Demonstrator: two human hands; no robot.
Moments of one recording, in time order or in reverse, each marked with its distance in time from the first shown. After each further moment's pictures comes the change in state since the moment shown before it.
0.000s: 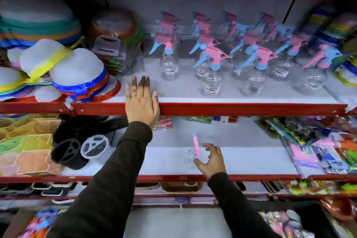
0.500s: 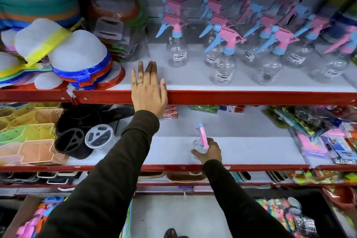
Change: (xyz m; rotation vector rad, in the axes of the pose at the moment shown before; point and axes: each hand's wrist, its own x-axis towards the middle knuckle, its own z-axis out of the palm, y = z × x) left_hand 0.001 -0.005 0.007 -0.022 0.050 0.025; right_hand 0.021 0.010 0.056 0.037 -0.004 0.246
